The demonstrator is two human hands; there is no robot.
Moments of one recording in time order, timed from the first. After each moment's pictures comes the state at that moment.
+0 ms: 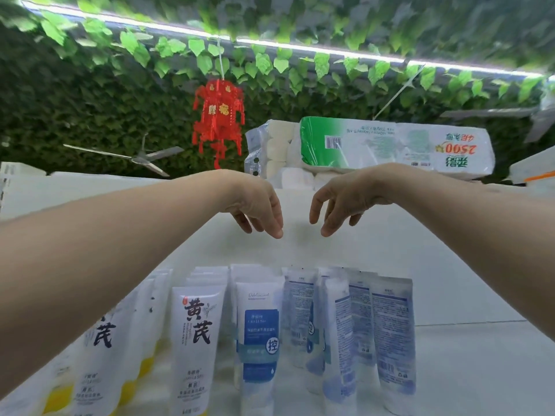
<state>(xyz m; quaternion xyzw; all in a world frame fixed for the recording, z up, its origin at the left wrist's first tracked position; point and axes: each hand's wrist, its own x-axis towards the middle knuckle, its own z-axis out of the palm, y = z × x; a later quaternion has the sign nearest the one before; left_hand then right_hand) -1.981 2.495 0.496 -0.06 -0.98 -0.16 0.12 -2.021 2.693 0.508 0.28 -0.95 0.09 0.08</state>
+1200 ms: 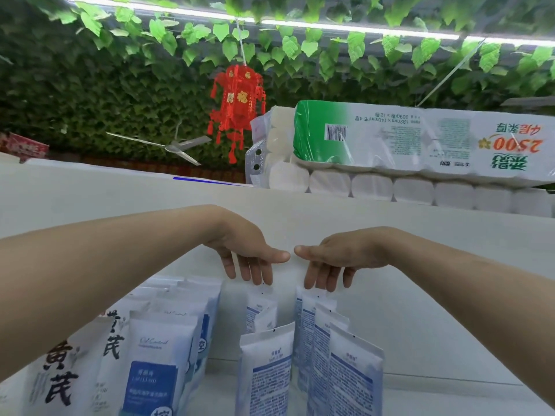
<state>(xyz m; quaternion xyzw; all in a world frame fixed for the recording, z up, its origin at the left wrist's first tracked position) -2.079 2.535 0.472 0.03 -0.99 -0.15 -0.06 -2.154 2.725 0.469 0.33 -0.93 0.12 -0.09</state>
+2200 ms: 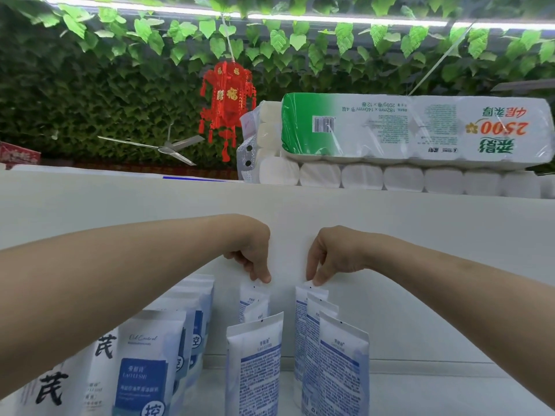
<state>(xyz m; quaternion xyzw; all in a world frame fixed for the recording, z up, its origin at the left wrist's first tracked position) -2.107 2.560 0.465 0.12 -0.99 0.03 0.00 -2.168 2.732 0.450 0.37 -0.92 0.06 0.12</state>
